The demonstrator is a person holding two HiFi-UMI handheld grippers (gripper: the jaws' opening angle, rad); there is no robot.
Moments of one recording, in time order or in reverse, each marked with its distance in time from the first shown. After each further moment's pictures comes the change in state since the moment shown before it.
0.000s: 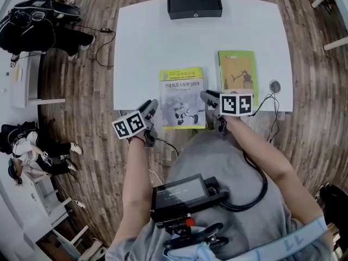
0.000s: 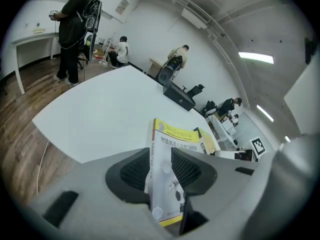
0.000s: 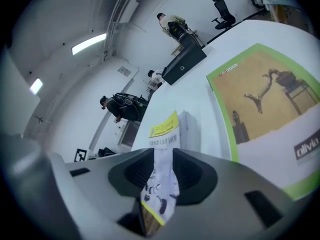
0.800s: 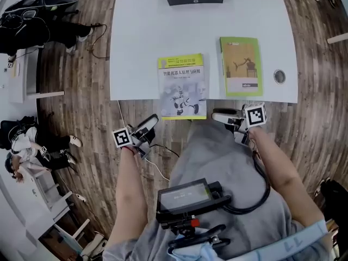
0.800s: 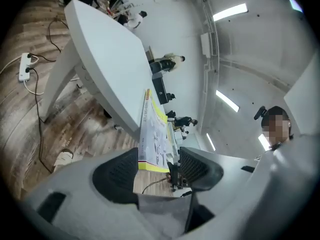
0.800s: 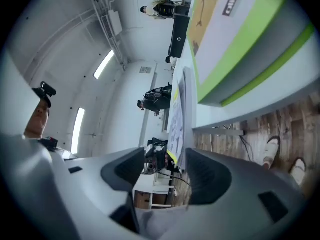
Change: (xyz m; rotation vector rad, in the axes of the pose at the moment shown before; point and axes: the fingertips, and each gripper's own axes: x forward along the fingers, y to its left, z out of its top) left arm -0.041 -0.004 -0.101 -0.358 0.066 -0.617; right arm -0.054 -0.006 -0.108 0.155 0.165 0.555
